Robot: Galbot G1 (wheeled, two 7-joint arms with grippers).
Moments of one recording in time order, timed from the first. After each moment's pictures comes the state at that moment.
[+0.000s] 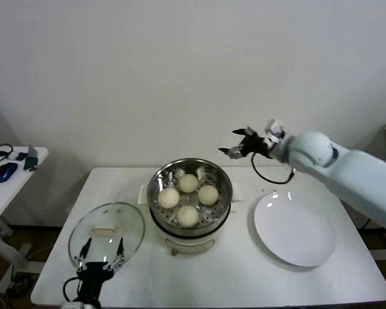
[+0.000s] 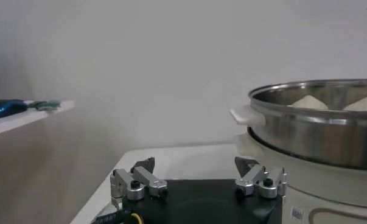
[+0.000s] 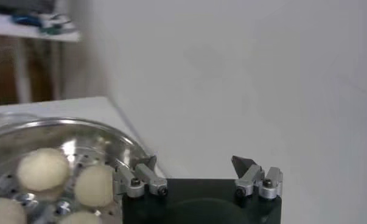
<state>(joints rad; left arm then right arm) 1.79 -1.46 -0.62 -2.11 -0.07 0.00 -0.05 0.00 0.60 -0.65 1.61 0.94 -0.35 -0.18</state>
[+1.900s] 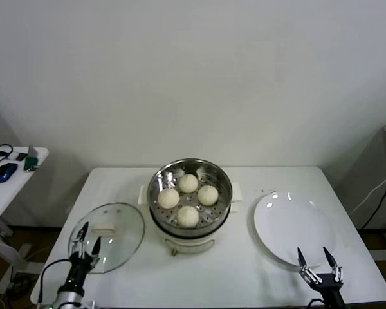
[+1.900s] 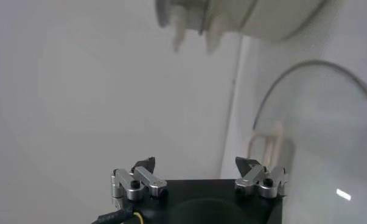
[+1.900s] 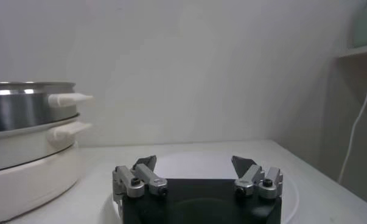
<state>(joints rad) 1.59 -1.25 -0.65 -1.70 1.11 -0.08 -0.31 -1.73 1.17 0.65 1.70 0.50 0.43 -0.11</state>
